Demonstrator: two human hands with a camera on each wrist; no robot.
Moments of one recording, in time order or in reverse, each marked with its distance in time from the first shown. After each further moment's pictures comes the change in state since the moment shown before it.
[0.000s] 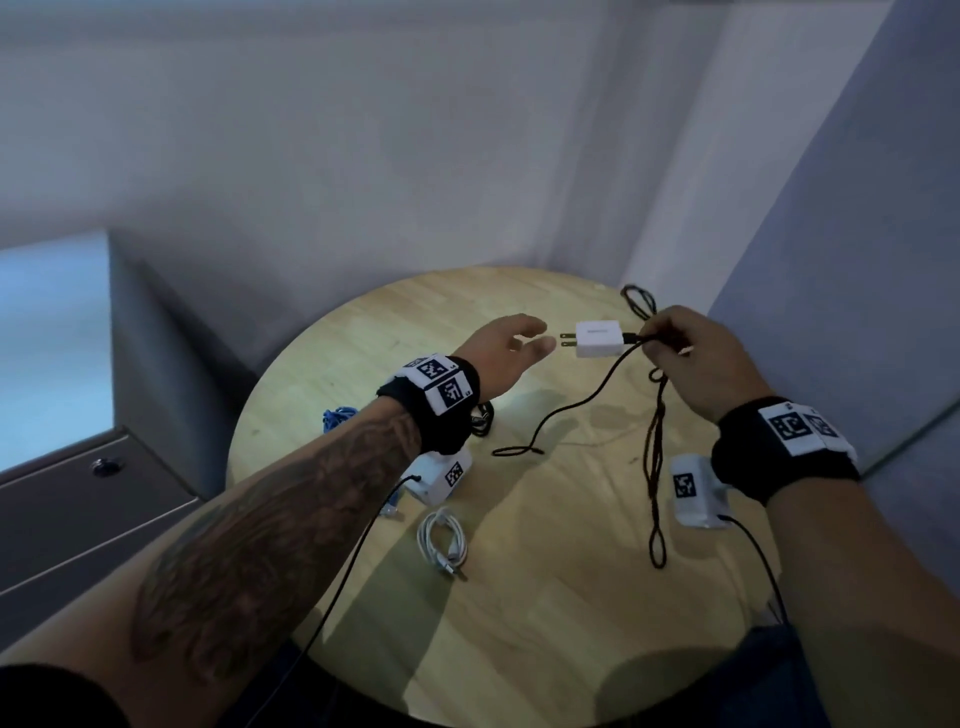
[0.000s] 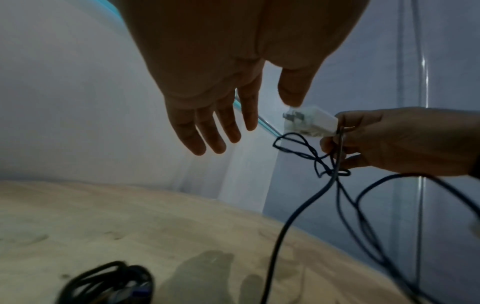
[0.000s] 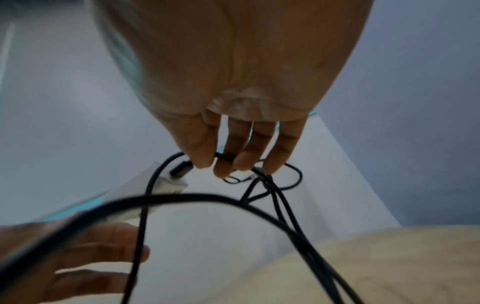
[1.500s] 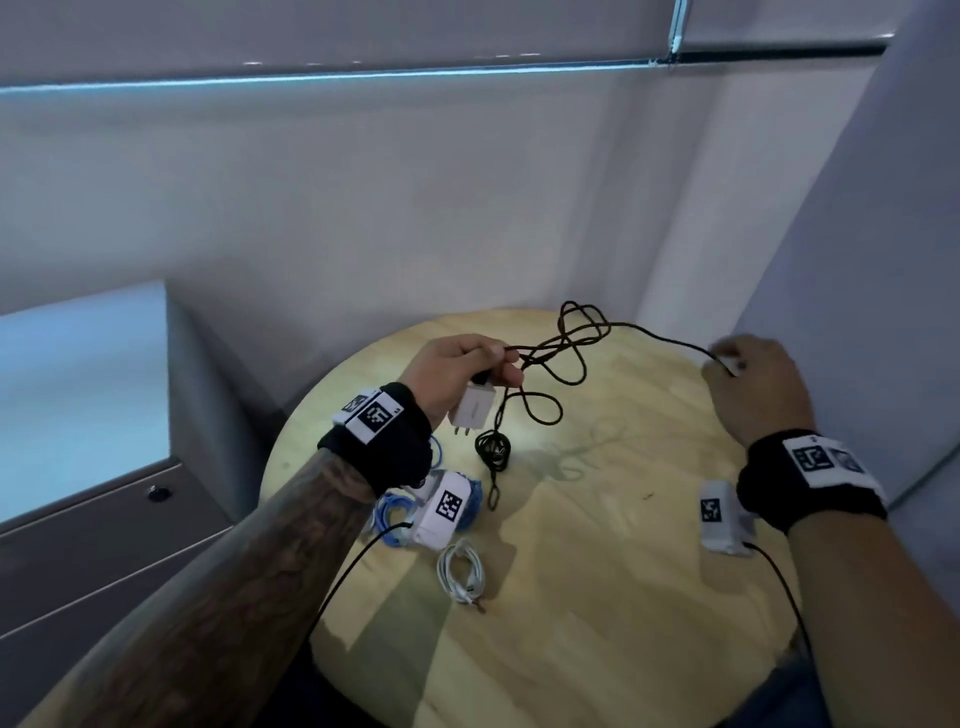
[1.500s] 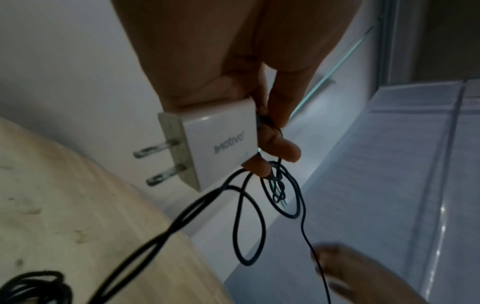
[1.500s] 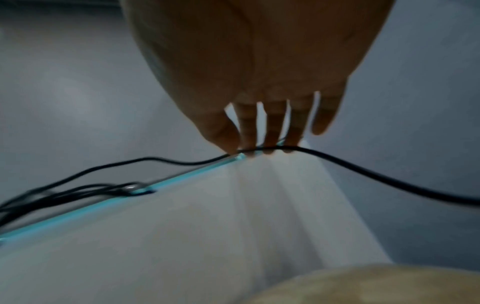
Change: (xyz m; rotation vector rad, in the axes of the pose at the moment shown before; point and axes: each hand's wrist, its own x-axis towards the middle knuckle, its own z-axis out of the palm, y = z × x) left_hand -0.044 0.005 -0.054 -0.633 0.119 0.004; right_hand 0.000 0.002 -0.028 -0.203 0.239 0.180
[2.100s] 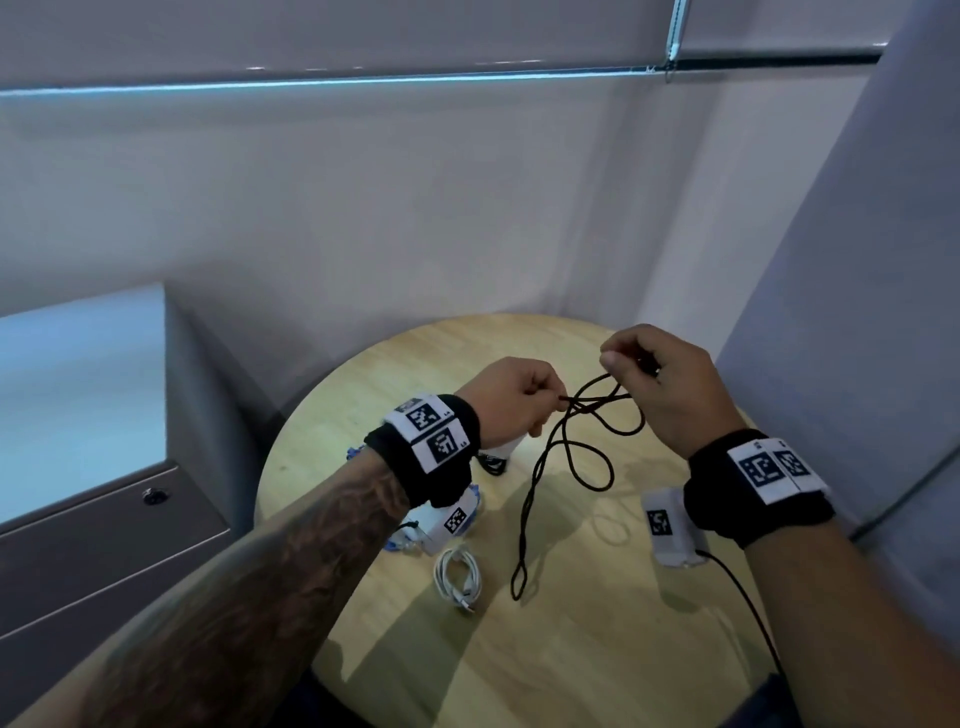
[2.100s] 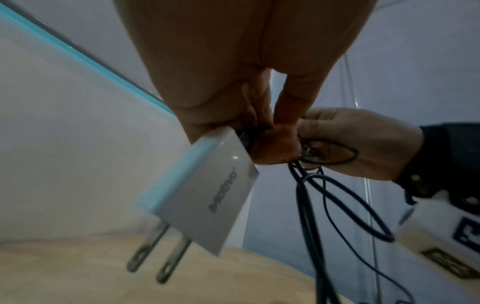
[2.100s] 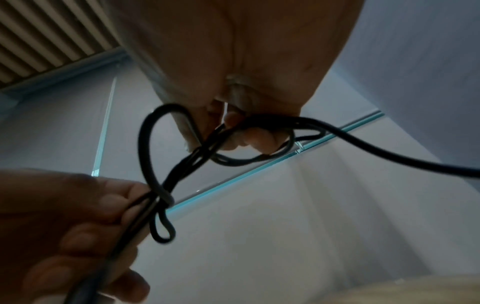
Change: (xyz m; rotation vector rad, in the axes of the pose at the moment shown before) left_hand -0.011 0.012 0.050 0.597 -0.204 0.024; right_hand -0.032 -0.067 0.017 0.398 -0.141 -0.408
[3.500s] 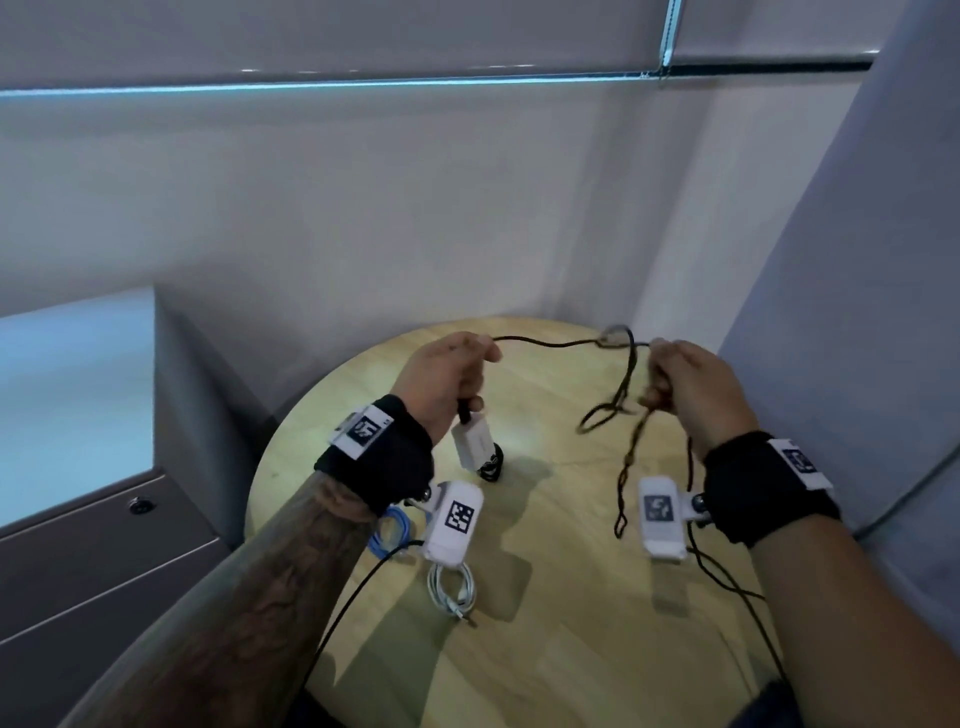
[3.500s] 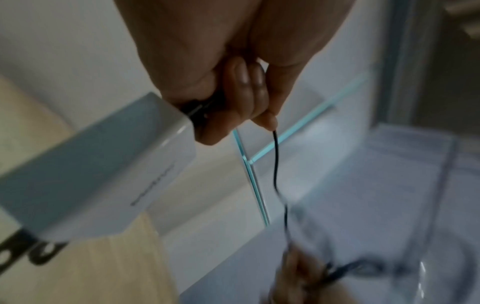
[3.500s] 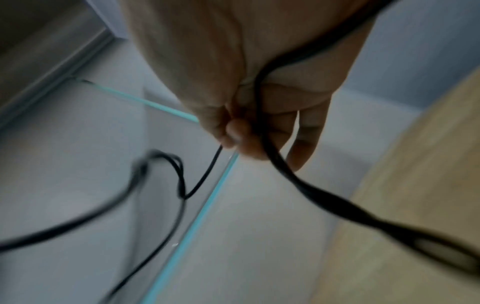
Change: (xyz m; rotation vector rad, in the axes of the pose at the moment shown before) left_hand -0.005 -0.022 -0.029 -0.712 0.294 -0.028; right_hand 0.009 0.016 -0.009 0.372 0.155 0.507
